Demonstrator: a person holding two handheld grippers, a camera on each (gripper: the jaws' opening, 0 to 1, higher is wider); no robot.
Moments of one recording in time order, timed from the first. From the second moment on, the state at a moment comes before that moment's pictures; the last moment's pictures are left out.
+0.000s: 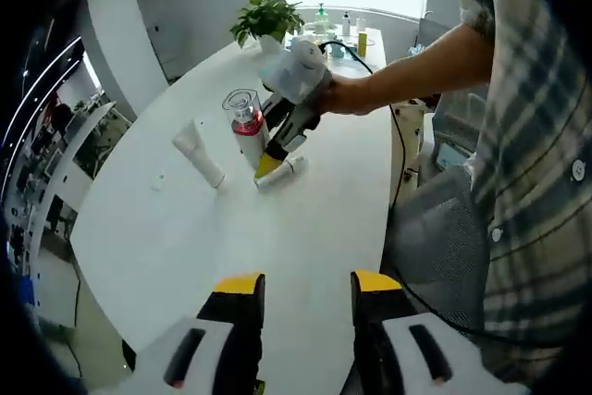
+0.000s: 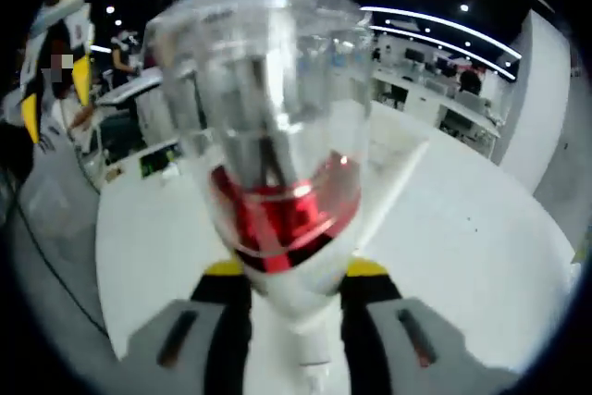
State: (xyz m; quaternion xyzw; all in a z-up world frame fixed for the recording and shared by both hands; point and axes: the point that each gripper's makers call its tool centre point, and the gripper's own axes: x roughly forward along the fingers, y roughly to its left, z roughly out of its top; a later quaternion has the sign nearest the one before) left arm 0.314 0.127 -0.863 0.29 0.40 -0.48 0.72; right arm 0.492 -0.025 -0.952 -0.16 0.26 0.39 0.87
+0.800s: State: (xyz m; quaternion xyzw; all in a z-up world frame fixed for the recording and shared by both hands) left arm 0.318 0.135 -0.874 0.29 0.43 -0.46 0.72; right arm 0.564 -0.047 -1.005 -0.12 0.27 0.38 0.88
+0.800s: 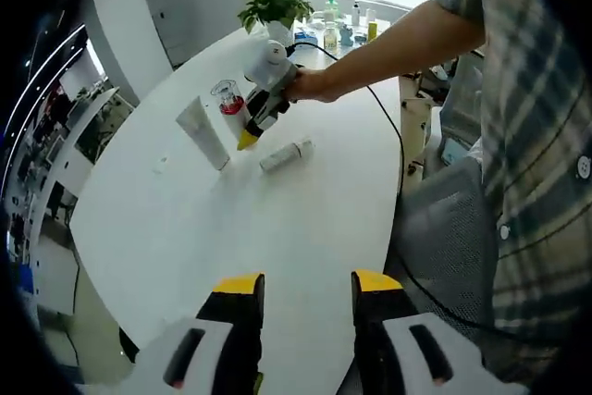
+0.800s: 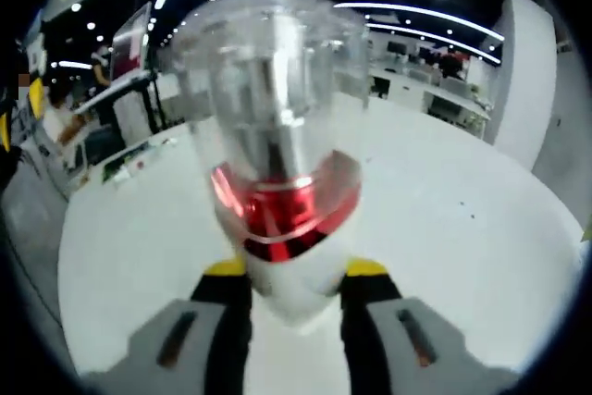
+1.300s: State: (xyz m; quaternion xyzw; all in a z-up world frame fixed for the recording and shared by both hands) left arm 0.327 0.142 -0.889 0.30 0.44 -0.44 0.72; right arm 0.580 -0.051 -1.023 -0.10 0.27 0.37 0.88
